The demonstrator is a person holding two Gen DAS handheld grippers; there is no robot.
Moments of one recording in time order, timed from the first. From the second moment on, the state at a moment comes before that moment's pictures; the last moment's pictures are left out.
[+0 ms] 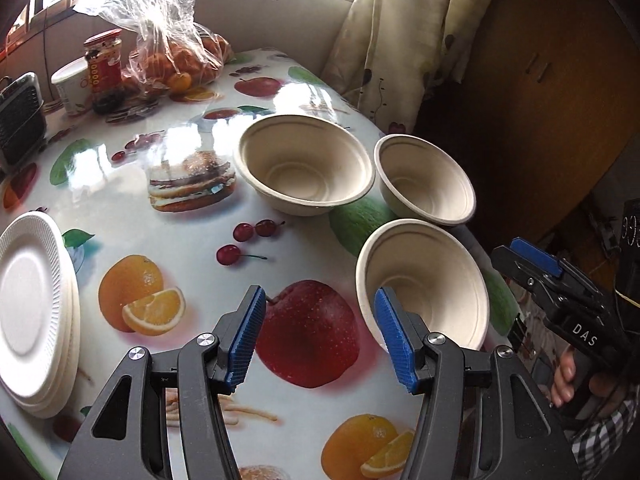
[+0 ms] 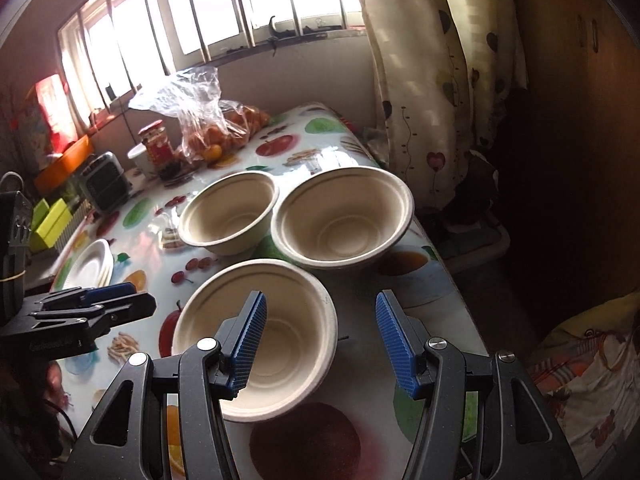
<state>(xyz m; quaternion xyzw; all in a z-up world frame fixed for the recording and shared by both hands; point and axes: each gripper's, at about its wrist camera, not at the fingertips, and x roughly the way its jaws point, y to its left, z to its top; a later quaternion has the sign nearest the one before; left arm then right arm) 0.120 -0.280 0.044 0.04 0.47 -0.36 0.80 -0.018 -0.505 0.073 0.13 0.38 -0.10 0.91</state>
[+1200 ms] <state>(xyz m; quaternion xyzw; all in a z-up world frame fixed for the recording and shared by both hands) 0.133 -0.269 0.020 0.00 0.51 -0.37 0.78 0.014 -0.473 0.030 0.18 0.42 0.01 0.89</state>
